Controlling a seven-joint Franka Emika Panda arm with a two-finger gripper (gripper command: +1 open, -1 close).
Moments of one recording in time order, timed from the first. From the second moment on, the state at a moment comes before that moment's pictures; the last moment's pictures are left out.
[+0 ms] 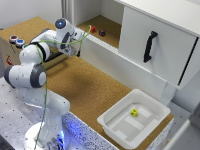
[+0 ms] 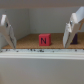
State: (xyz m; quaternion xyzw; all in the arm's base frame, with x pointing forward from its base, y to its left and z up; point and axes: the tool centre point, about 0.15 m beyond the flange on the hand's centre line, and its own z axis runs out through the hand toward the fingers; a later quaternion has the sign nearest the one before) arm 0.505 0.252 0.499 -0.92 -0.10 -0.37 0.05
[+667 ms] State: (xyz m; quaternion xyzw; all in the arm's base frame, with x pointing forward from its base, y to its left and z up) arm 0.597 0.223 0.494 -0.95 -0.03 -0.32 0.02
